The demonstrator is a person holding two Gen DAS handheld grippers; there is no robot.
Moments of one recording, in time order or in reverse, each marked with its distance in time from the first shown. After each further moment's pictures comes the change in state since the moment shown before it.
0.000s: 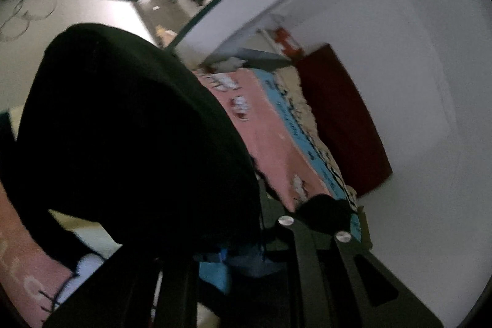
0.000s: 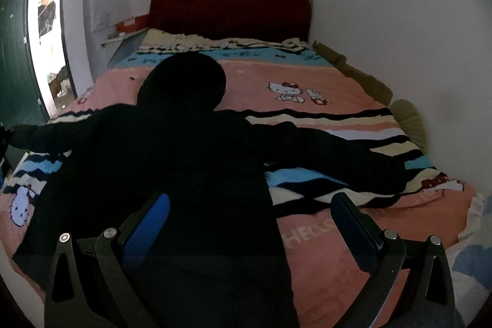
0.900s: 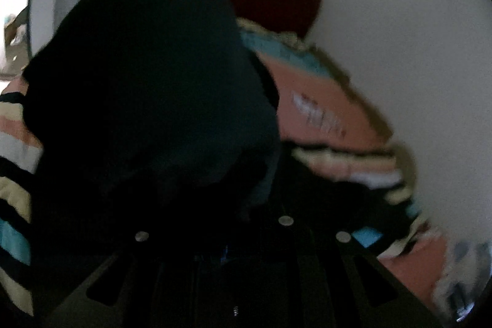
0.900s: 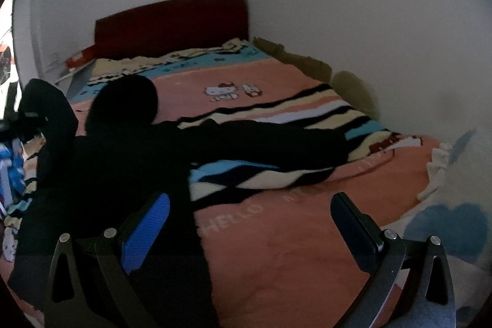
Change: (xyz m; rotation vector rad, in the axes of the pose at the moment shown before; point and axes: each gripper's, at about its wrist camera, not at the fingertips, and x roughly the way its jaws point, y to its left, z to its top) left arm 0.178 -0.282 -0.243 0.722 0.467 -0.089; right arm -0.014 -0.114 -0.029 0.214 -0.013 -0.159
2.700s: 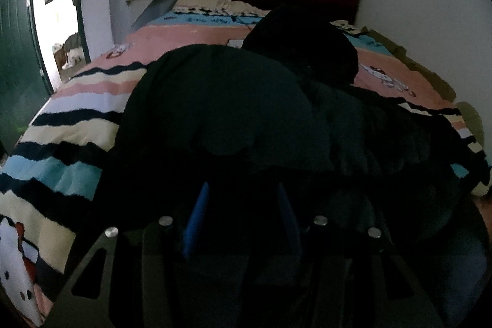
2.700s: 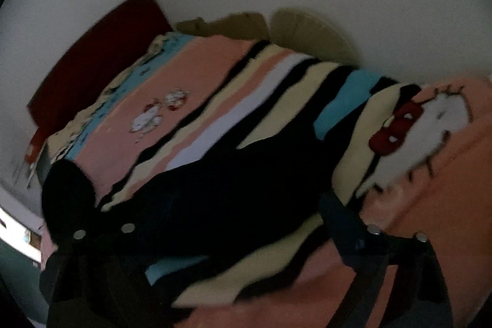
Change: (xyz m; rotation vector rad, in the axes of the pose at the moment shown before) left arm -0.027 0.079 -0.134 0.076 -0.084 0.332; right arm 0.235 -0.169 0.090 0.491 0.183 -0.019
